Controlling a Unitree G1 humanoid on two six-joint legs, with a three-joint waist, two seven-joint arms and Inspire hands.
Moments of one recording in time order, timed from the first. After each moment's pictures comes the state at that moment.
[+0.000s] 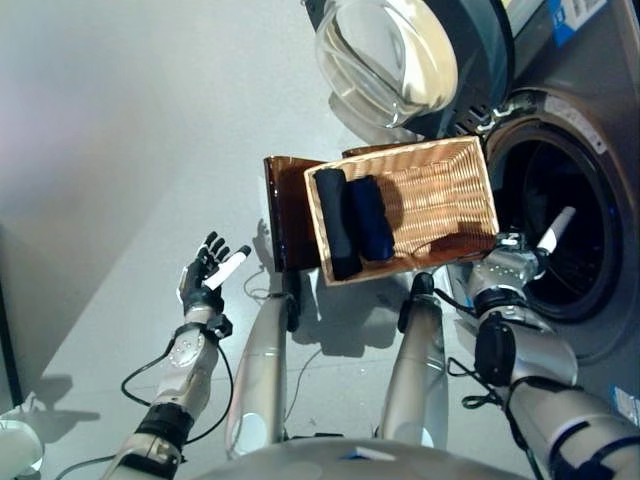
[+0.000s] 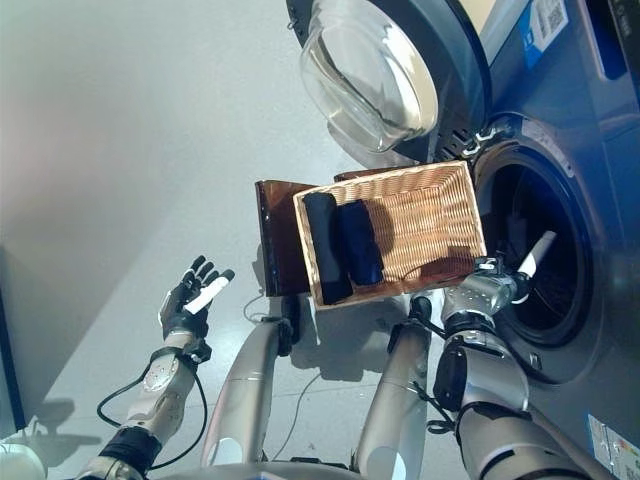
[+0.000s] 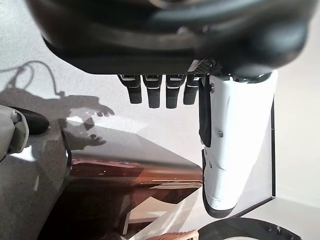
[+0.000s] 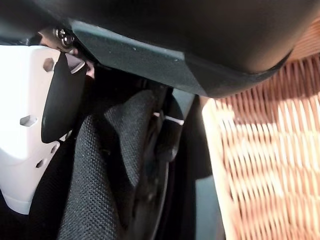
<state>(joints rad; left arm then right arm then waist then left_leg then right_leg) -0.04 0.29 -0.22 0.50 -0.71 -0.31 0.18 -0.76 -0.38 -0.41 1.20 1.47 -0.52 -0.28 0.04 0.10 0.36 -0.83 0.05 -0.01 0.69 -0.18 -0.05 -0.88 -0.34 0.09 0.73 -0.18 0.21</state>
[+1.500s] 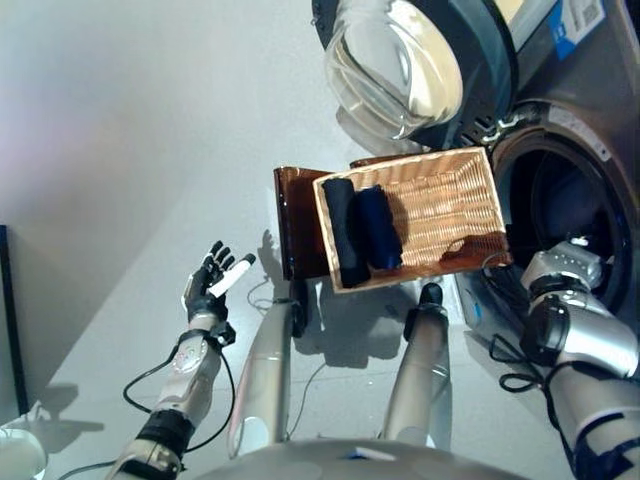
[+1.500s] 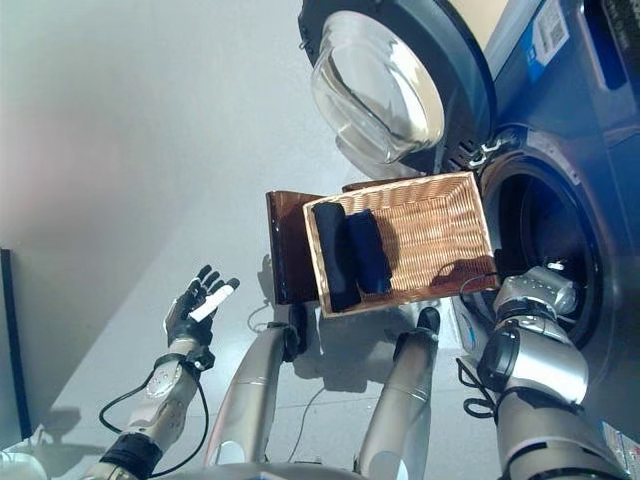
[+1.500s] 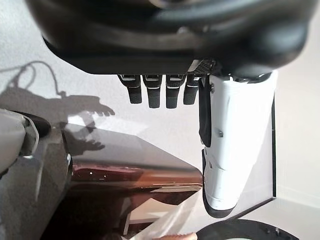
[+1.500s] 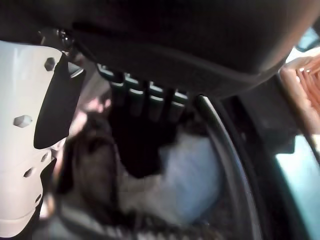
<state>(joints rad) -0.01 0.29 -0.25 0.50 -0.72 -0.29 0.18 -0.83 -0.54 -0.38 1.29 1.47 -0.53 -0.42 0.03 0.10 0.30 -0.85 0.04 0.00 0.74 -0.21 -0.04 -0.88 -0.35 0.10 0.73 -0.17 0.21</state>
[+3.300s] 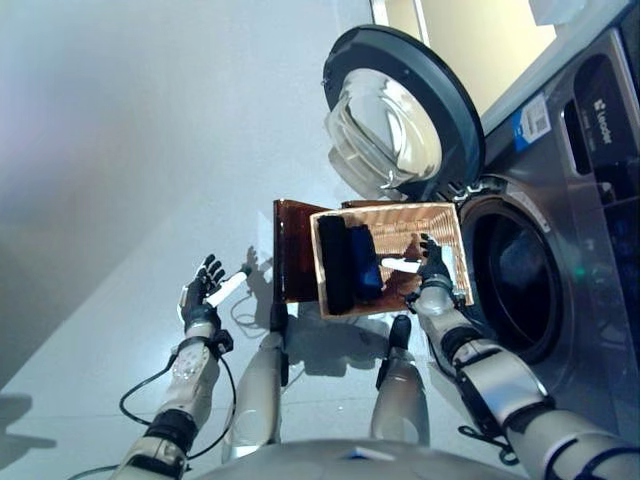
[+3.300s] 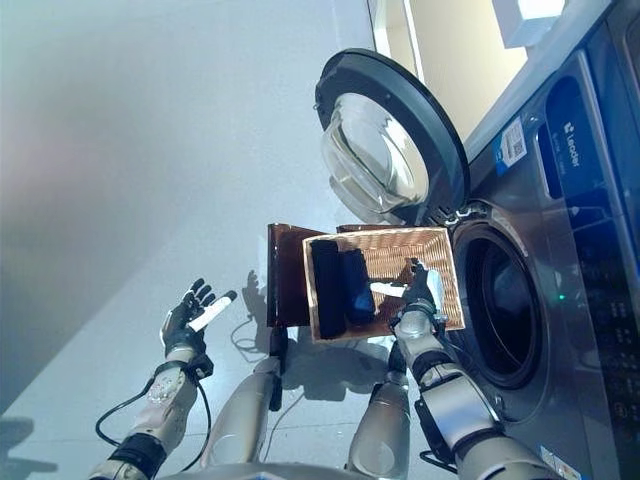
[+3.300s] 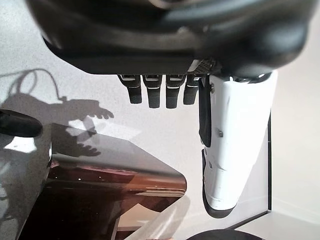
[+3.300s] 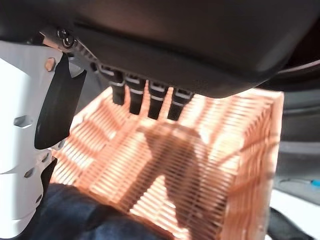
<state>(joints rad) -0.04 0.24 -0.20 0.66 -0.57 -0.32 0.22 -0.57 -0.25 0.31 1.28 0.16 -0.15 -0.46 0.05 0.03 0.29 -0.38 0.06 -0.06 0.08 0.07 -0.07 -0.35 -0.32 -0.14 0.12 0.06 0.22</state>
